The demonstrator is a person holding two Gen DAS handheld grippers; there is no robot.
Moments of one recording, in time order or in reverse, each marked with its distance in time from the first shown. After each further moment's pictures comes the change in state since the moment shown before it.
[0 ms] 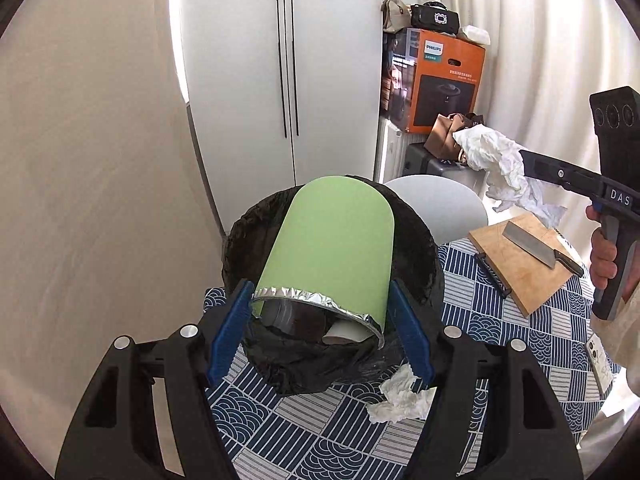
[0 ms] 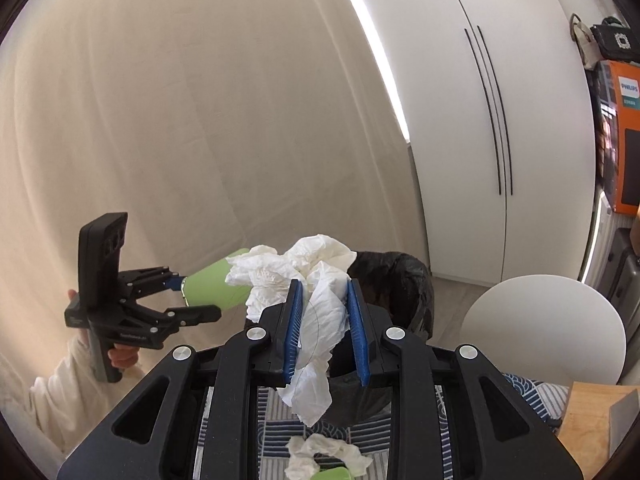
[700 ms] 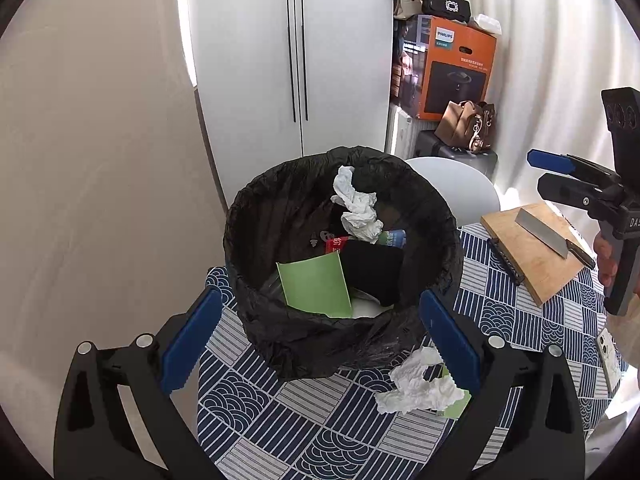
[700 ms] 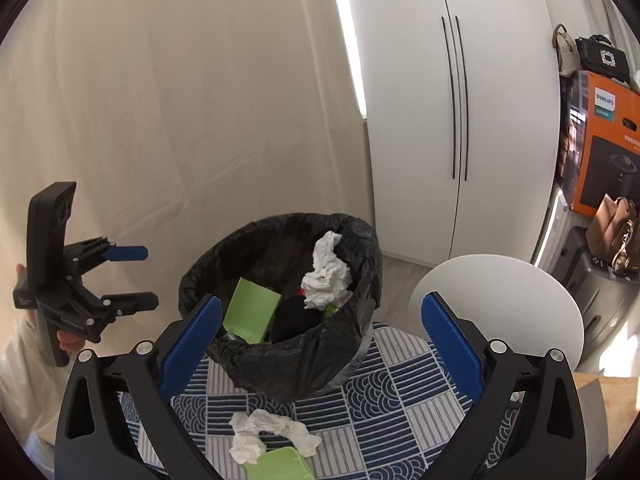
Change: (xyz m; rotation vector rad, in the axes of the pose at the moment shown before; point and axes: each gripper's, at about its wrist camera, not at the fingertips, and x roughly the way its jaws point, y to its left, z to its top) left arm 0.011 0.002 -0.029 -0.028 0.042 0.037; right arm 0.007 -0.003 -0.029 -0.059 0.106 -0.224
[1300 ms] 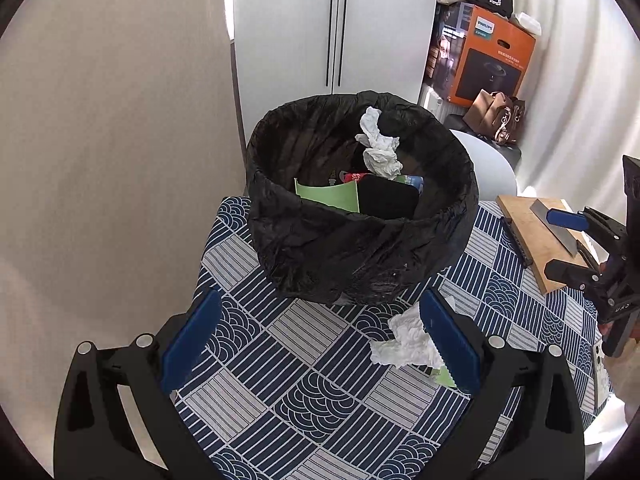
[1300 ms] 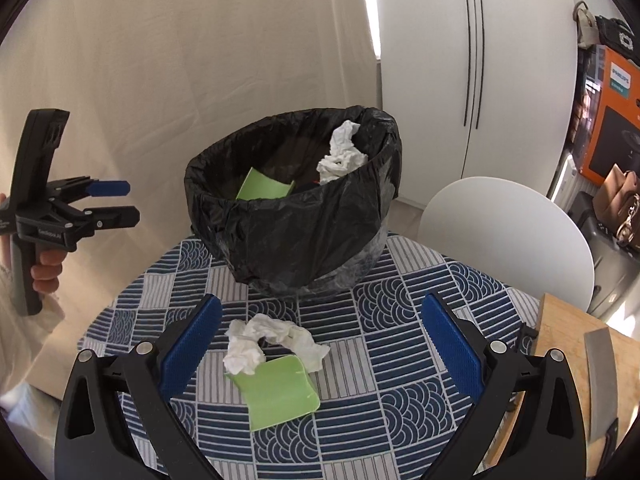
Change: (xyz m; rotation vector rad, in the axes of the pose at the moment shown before) left arm -0.005 0.001 -0.056 -0.151 0.111 0.058; right arm 0.019 0.012 -0.080 -0.060 0.211 0.019
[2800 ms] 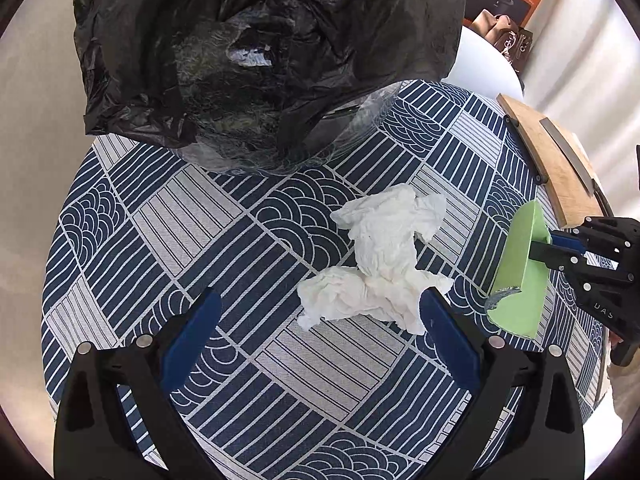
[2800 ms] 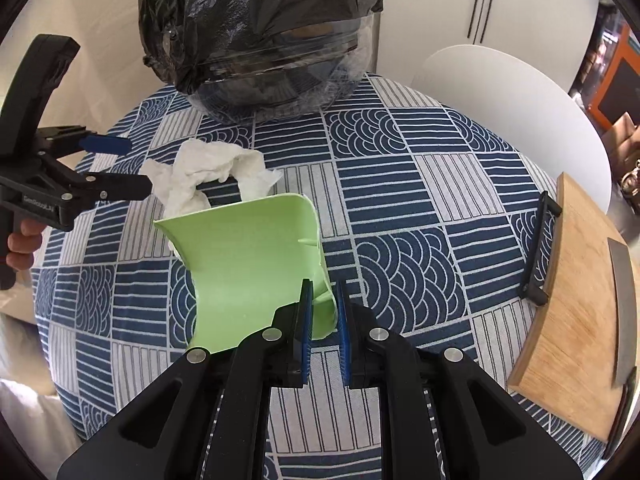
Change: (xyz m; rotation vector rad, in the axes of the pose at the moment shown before) left arm 0.116 -0.085 -0.083 -0.034 0.277 -0.049; right arm 0.055 -0.026 -0.101 -0.038 0.323 -0.065
